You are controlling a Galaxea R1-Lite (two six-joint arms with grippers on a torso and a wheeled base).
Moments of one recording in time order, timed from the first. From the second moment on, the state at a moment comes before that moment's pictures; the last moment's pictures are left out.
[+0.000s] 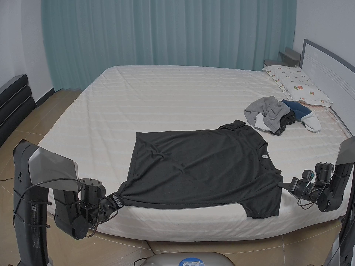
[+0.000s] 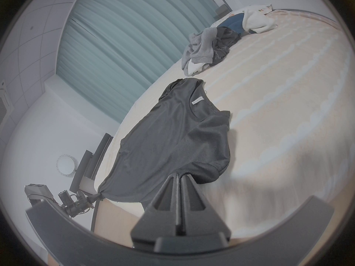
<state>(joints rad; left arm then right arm) -0.25 2.40 -0.40 -1.40 0.05 -0.72 -0.22 2.33 -0.42 -1.35 0.60 0.44</state>
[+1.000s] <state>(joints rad) -0.25 2.34 -0.32 -1.40 0.09 -0.58 -0.35 2.27 -0.10 -1.36 0.62 0.07</state>
